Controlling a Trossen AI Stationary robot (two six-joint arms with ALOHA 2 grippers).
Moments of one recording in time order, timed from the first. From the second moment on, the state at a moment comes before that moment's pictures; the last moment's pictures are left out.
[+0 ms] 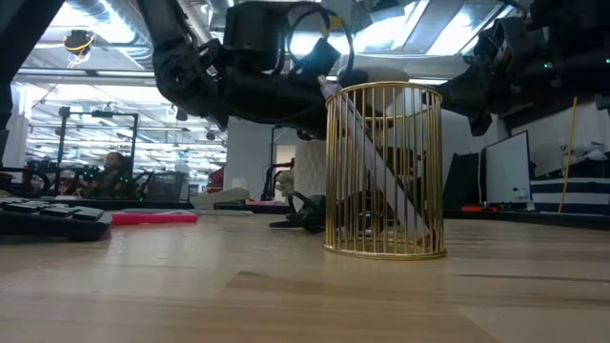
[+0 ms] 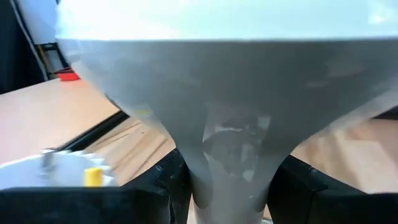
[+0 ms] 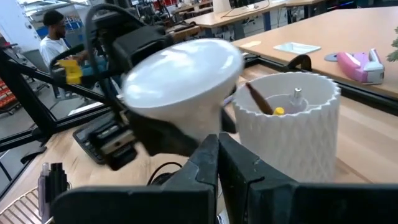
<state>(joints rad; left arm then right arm) 0.00 2.04 0.94 1.03 -0.36 0.06 0.02 0.94 0.15 0.71 0.22 0.28</state>
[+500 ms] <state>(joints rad) 0.12 2.05 0.94 1.05 -0.27 -0.01 0.02 0.94 0.15 0.71 0.22 0.26</state>
